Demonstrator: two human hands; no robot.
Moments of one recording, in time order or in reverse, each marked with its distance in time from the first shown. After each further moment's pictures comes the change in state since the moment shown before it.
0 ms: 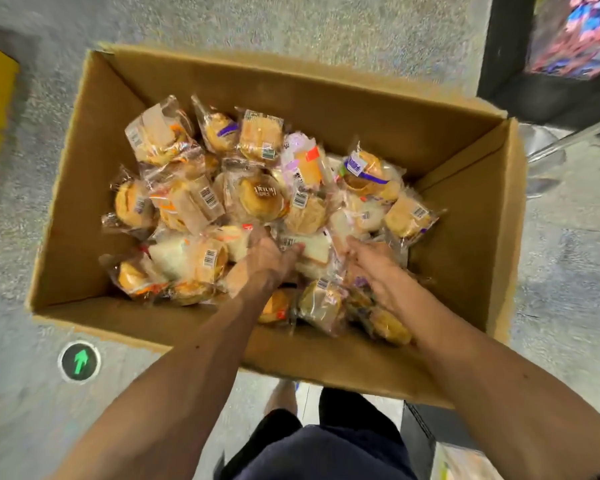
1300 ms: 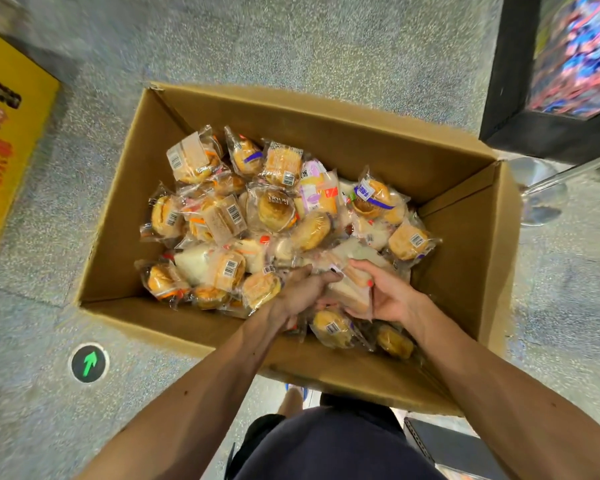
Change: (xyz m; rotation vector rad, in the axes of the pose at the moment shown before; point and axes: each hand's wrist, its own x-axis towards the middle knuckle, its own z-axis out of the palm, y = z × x) left_hand -0.052 0.013 -0.005 -0.563 -0.545 -0.084; right_hand -0.053 -0.013 -0.019 0.198 -0.432 0.299
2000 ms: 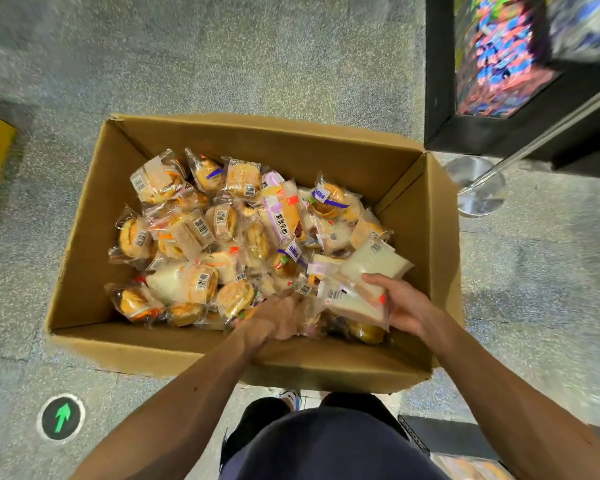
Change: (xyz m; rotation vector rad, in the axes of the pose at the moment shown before) left_hand -0.023 -0.019 0.011 1.250 -0.087 0.113; right_hand -0.073 0.038 -0.049 0.187 0.116 -0.278
